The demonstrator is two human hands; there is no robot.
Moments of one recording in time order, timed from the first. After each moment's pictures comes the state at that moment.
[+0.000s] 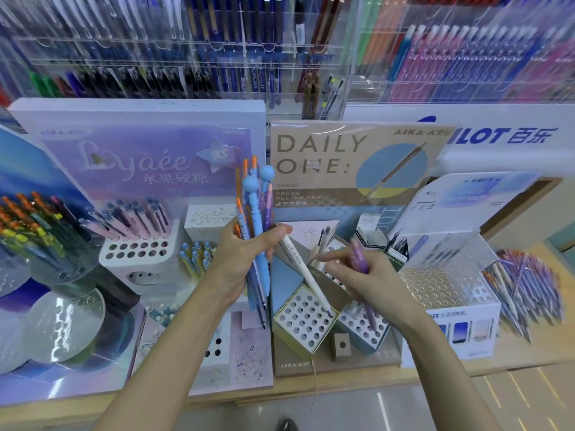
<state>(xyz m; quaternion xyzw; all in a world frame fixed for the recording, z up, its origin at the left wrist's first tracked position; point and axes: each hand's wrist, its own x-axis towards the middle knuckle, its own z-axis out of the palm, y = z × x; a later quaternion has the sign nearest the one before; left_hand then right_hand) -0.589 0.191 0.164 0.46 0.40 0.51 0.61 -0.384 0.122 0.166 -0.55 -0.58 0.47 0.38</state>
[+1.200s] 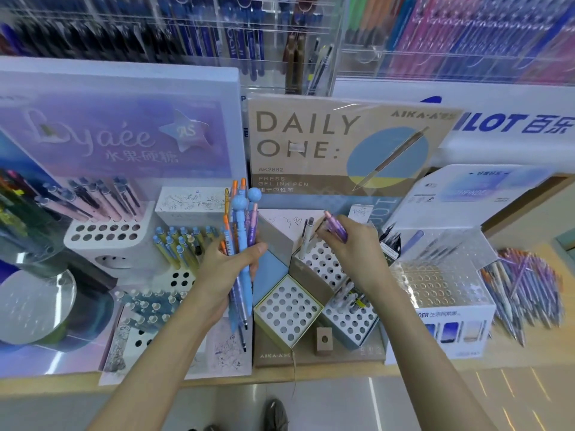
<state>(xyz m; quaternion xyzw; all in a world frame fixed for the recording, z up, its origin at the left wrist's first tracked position) -0.574 0.171 0.123 0.39 0.50 0.48 0.61 -0.361 0.175 0.137 -0.67 -0.64 0.21 0.30</state>
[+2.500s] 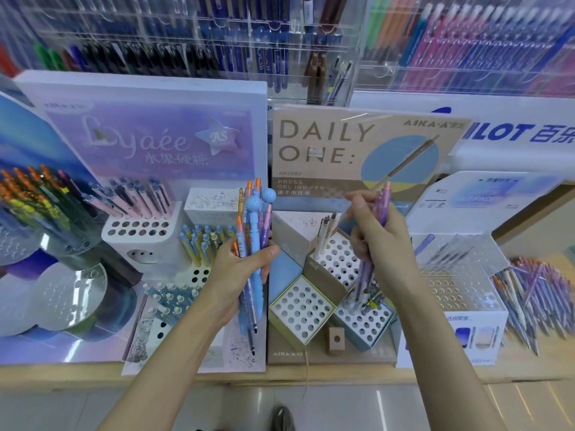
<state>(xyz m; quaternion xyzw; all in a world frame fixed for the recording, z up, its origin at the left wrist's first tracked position) -0.589 0.152 0.143 0.41 0.46 0.49 0.62 -0.379 0.153 0.180 -0.52 -0.47 0.45 0.55</state>
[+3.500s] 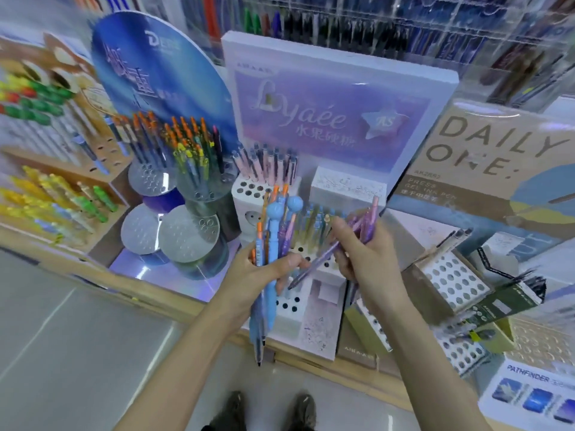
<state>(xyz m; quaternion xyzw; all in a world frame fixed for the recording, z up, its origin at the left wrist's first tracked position) -0.705 0.093 0.142 0.37 0.49 0.52 0.59 -0.541 0.144 0.162 -0.46 -0.52 0.55 0.47</state>
